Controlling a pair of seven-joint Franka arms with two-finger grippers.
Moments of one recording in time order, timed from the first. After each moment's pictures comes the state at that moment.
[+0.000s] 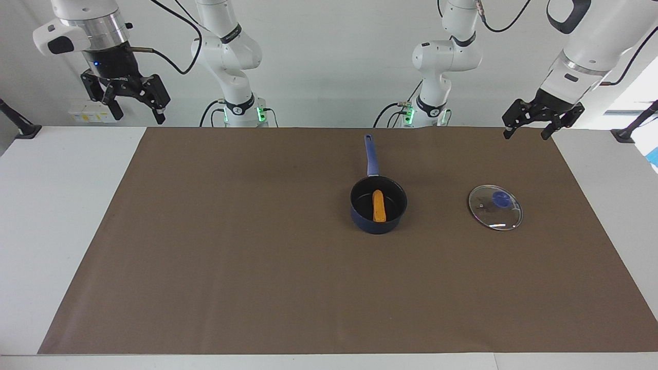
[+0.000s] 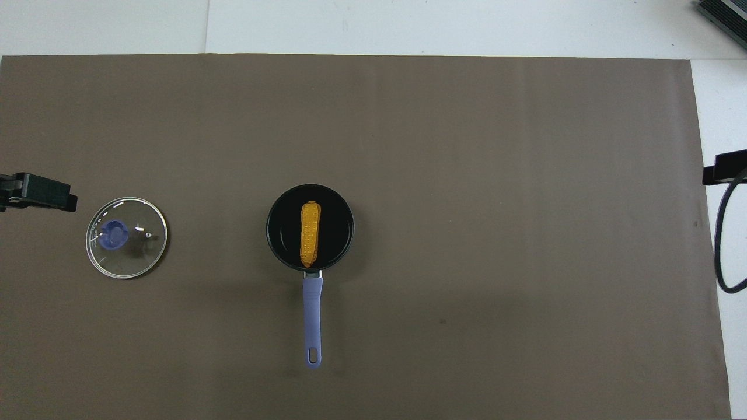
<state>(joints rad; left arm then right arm) -0.02 -0.04 0.00 -1.59 -0.02 1.53 0.04 -0.10 -0.06 0.04 -1.48 -0.02 1.49 0.08</state>
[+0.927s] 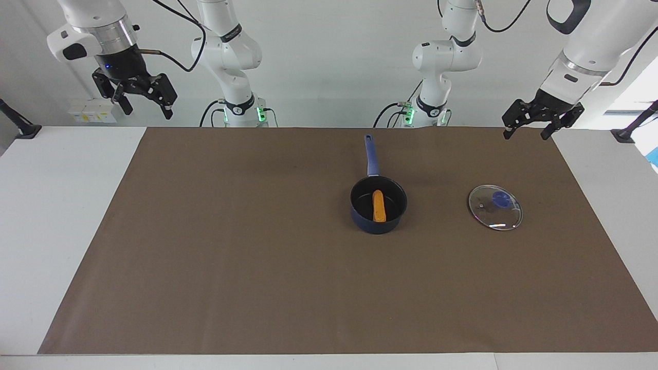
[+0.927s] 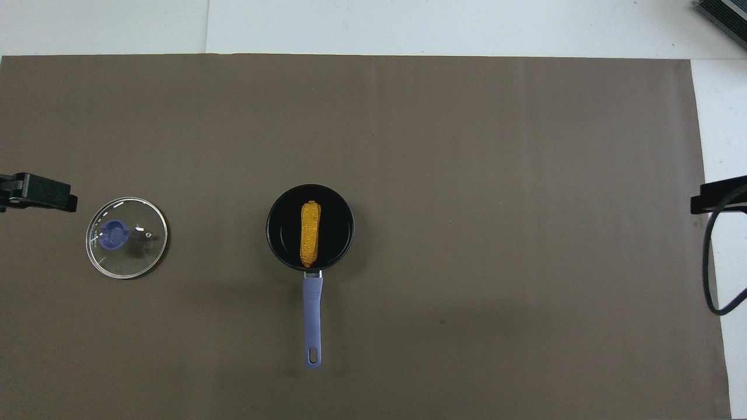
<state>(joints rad) -0.02 -0.04 0.00 -1.59 -0.02 1.53 0.04 -0.10 -0.08 0.04 -1.55 -0.02 1.49 0.08</state>
